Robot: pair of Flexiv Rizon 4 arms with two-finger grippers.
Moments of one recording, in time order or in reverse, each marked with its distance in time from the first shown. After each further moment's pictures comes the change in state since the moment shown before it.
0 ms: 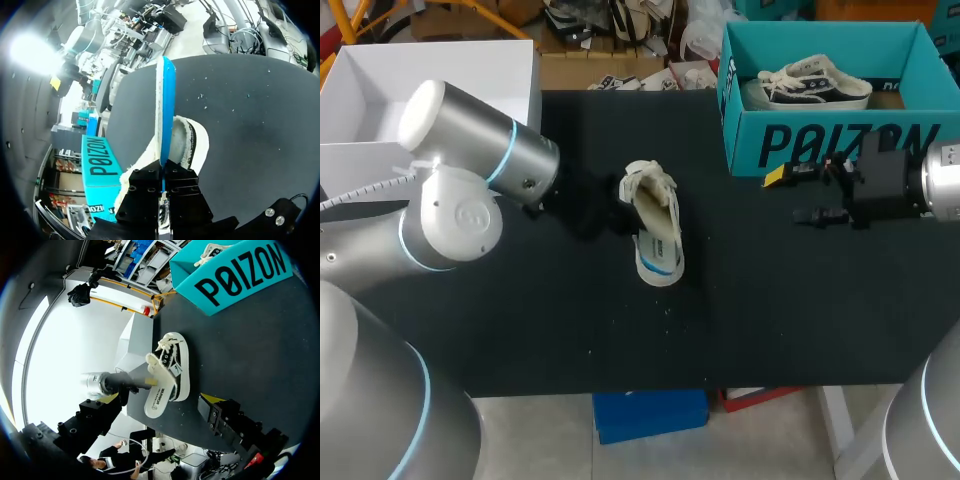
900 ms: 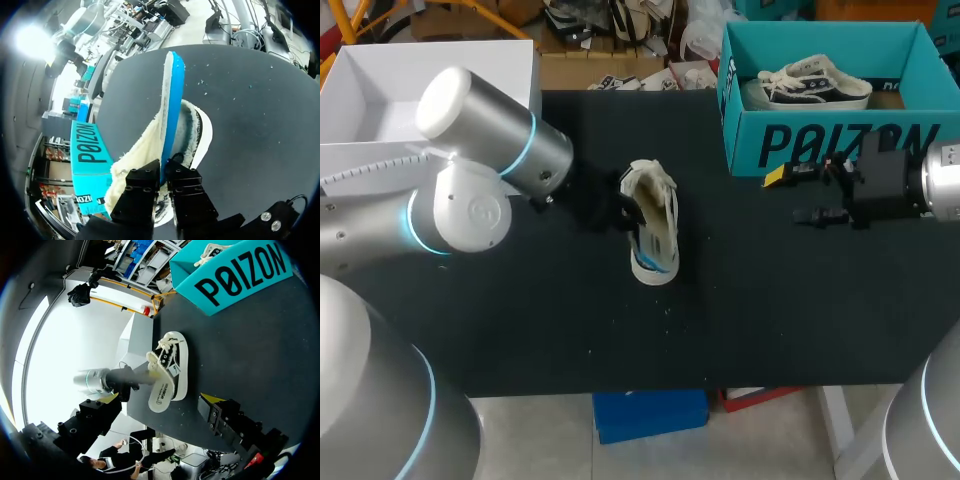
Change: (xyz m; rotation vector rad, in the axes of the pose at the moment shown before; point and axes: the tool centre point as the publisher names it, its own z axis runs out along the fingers) left arm 0.004 0.022 0.008 -0.085 0.087 -0.062; right arm 0.000 0.000 0.000 0.000 0.000 0.000
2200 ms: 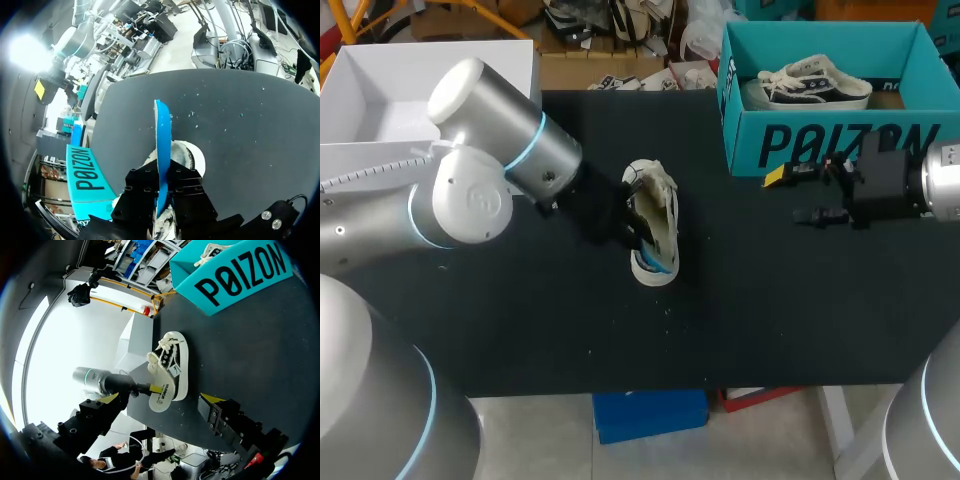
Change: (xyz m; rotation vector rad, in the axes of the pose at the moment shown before) left arm 0.008 -0.047 0.003 0.158 0.057 0.056; right arm 0.000 0.000 0.000 0.000 0.000 0.000
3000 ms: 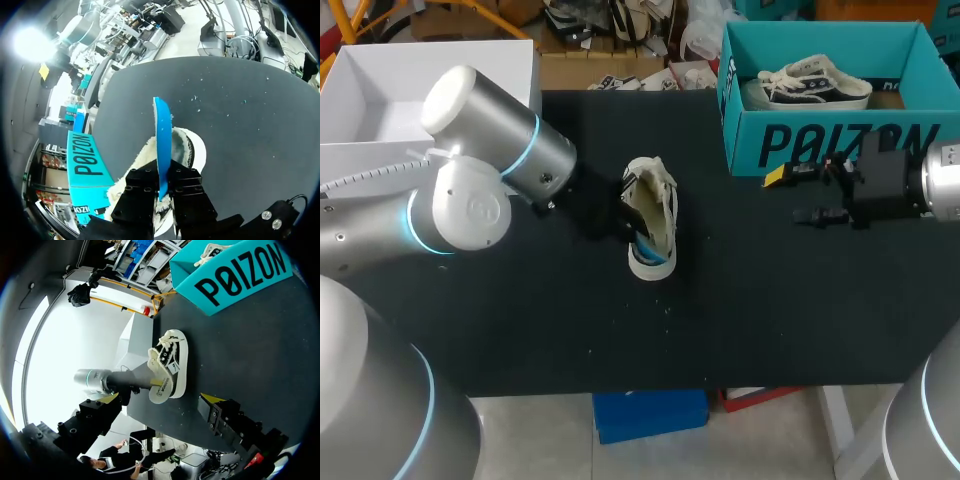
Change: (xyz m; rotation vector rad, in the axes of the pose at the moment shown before) left arm 0.002 0.027 -0.004 -0.085 -0.030 -0.047; right arm 0.000 0.000 0.000 0.000 0.000 0.000
